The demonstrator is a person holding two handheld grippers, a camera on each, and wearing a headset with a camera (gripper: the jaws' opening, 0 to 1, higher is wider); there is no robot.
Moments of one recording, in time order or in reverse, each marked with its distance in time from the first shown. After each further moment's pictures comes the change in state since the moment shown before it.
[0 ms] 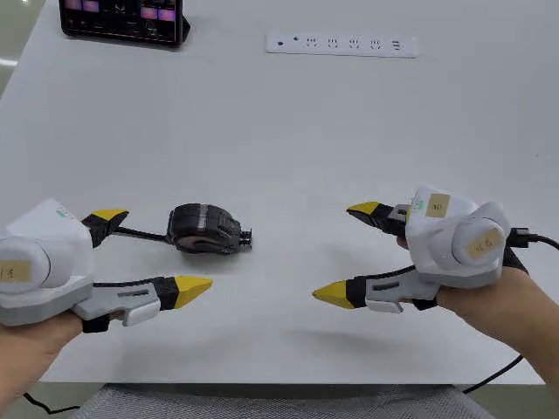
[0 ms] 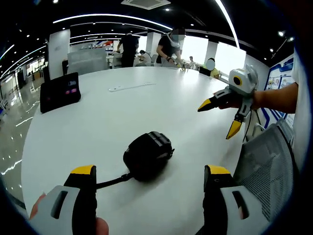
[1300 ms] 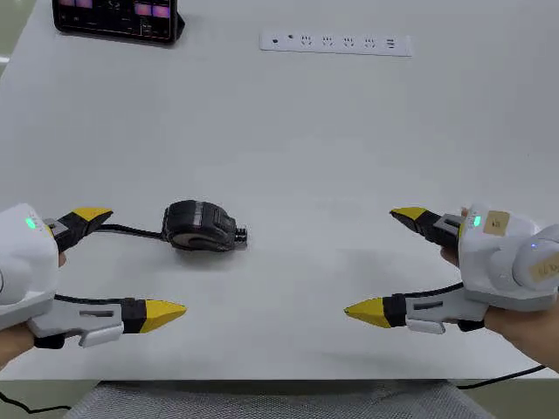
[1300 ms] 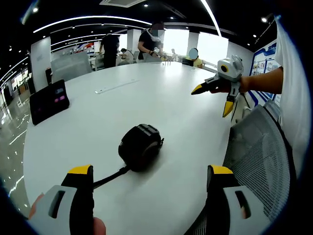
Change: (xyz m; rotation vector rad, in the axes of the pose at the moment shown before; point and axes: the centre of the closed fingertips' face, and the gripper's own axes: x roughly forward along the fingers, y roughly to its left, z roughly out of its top) left arm -0.021 -0.009 -0.009 0.128 0.037 -0.107; right arm -0.044 -0.005 -0.020 0.066 -0.031 -0.077
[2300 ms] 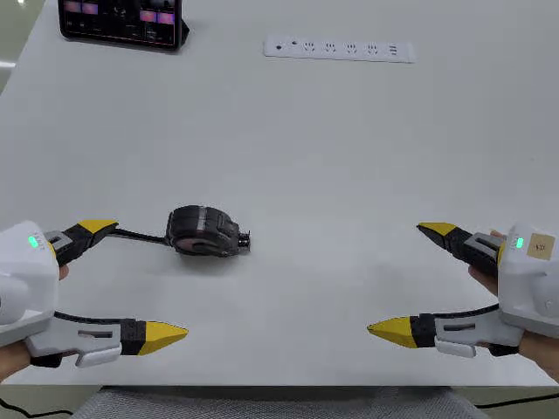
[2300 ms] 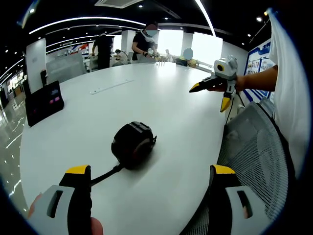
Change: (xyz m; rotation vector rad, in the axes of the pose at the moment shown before) left arm -0.002 -0.010 -0.005 0.021 -0.007 -0.045; right arm -0.018 0.000 -0.013 0.040 -0.018 -0.024
